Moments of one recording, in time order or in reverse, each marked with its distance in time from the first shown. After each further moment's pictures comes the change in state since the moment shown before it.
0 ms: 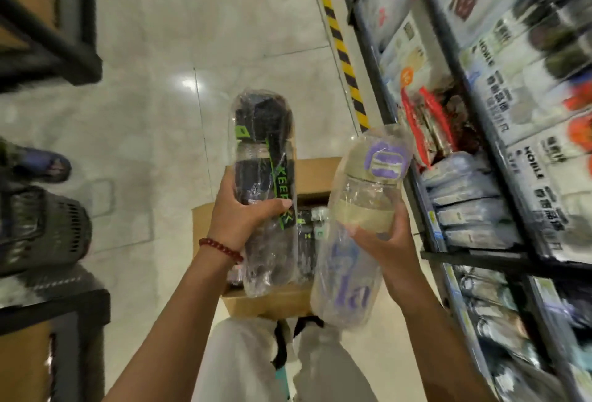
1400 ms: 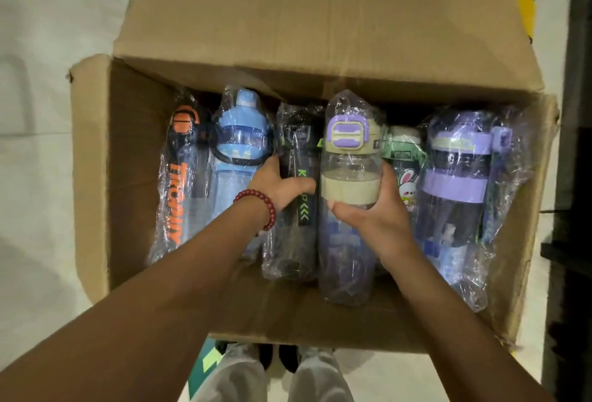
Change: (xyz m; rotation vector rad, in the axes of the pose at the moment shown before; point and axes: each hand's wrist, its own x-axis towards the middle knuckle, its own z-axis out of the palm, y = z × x) left_hand 0.264 -0.444 0.105 0.264 -0.182 -0.525; right_hand 0.252 0.425 0.021 -0.600 -0.108 0.276
